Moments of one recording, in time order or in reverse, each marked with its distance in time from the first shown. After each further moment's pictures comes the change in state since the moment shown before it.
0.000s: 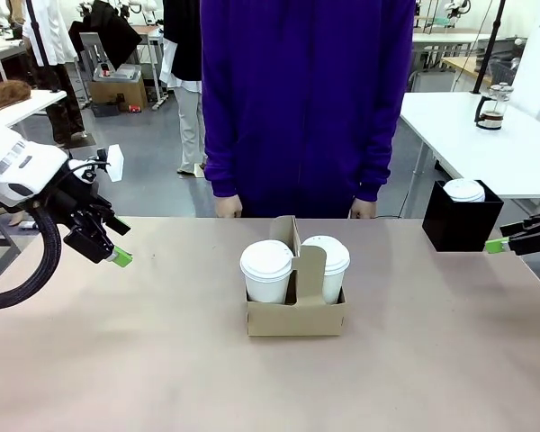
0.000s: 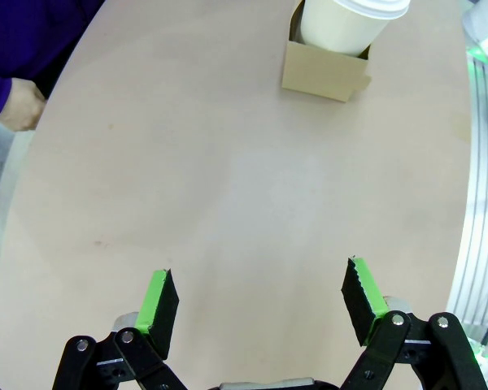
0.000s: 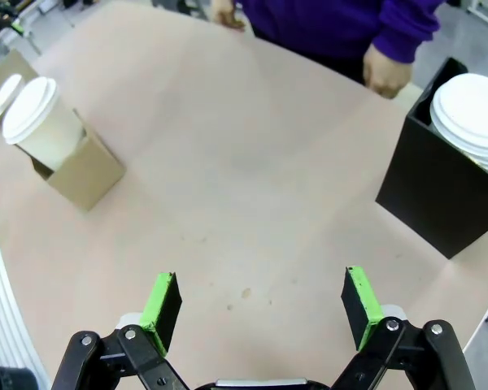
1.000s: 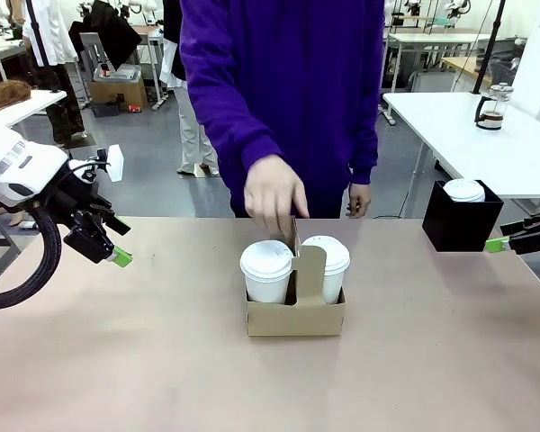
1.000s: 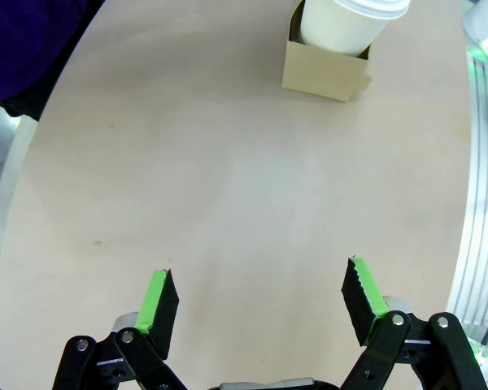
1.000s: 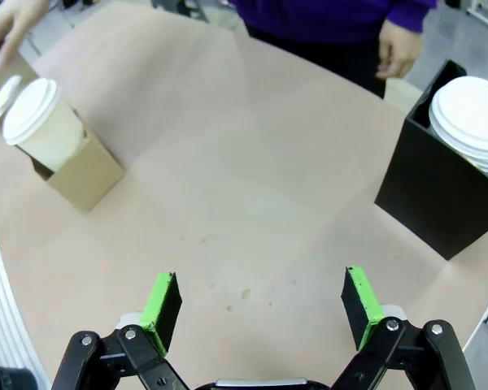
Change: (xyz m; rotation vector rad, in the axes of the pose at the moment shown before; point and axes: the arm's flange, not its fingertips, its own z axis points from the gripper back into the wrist) left arm 0.000 0.000 0.000 0.000 0.000 0.000; right arm 0.001 0.000 0.001 -0.001 -0.002 0.002
